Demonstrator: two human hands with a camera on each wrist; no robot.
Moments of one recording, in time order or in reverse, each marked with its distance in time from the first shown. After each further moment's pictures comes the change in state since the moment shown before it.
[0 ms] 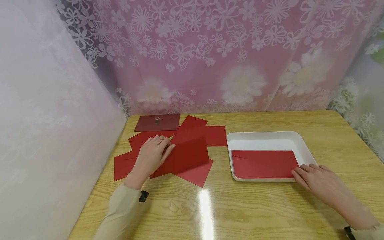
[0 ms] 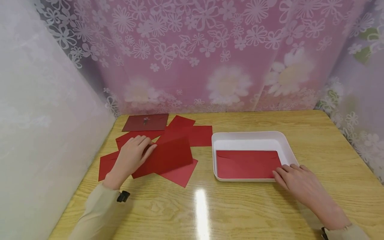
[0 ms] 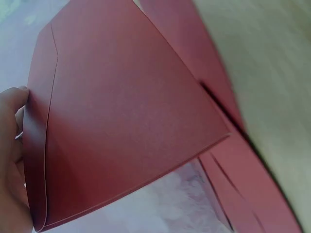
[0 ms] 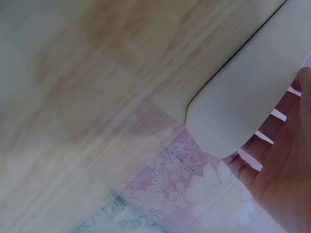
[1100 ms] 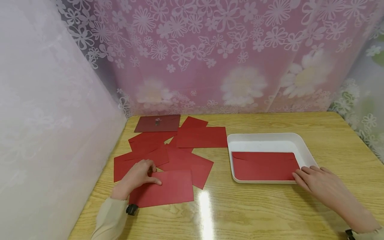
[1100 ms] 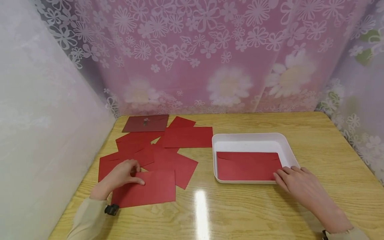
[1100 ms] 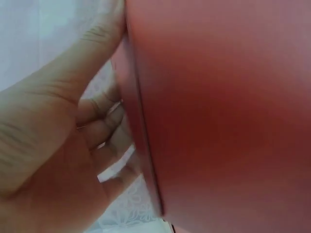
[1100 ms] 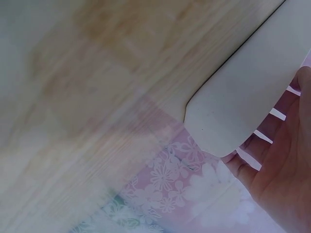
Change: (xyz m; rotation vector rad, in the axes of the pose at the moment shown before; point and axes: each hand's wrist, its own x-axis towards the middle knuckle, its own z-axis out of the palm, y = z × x) left_hand -0.070 -0.031 0.003 -0.342 -0.581 -0.400; right_hand -0.003 0.000 -0.001 -0.044 -0.034 -0.057
